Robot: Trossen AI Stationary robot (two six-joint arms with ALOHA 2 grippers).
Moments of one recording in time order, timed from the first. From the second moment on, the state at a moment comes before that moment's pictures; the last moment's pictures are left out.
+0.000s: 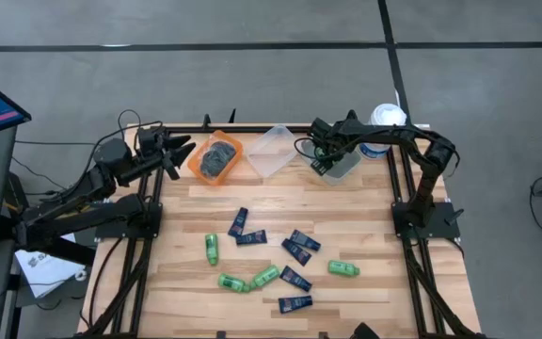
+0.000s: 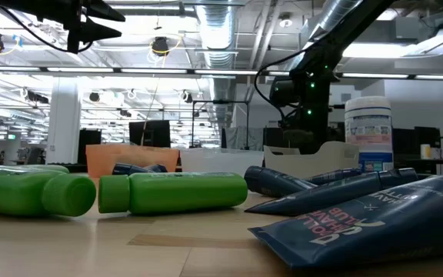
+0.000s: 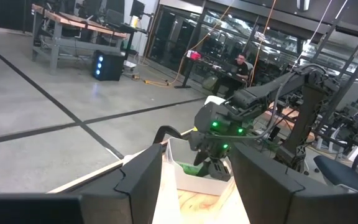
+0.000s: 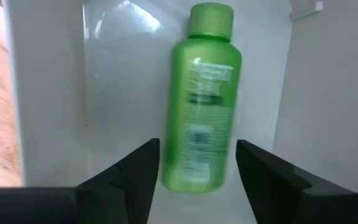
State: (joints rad) left arm 0.51 0.42 0.55 -0.13 -0.07 -0.35; right arm -0.61 1.82 1.15 -0.75 0.18 0.16
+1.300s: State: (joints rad) left arm 0.51 0.42 0.55 -0.13 -0.07 -0.34; right arm 0.36 1.38 1.19 -1.15 0.01 0.64
